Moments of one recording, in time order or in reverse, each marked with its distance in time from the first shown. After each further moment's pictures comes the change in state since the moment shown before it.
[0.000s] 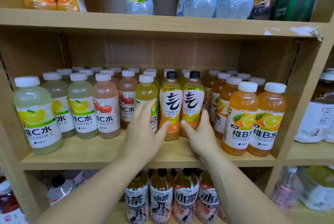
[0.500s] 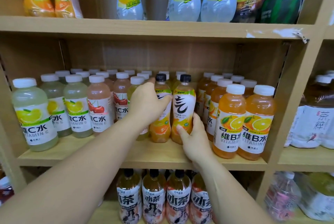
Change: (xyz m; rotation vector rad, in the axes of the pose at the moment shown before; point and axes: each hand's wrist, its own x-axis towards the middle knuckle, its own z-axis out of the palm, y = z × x) left_hand 0.081 0.053 0.012 0.199 -0.089 -0.221; right_hand -0.001 0.012 -0.013 0.009 -0.094 -0.067
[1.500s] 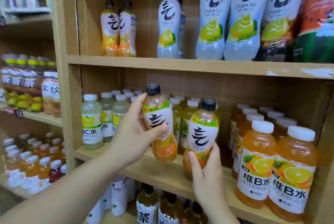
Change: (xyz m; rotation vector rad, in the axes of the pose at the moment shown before) left_hand -0.084 0.006 -0.075 -0.610 0.153 -0.002; right_hand -0.029 -0.016 -0.007 0.172 -0.076 -0.257
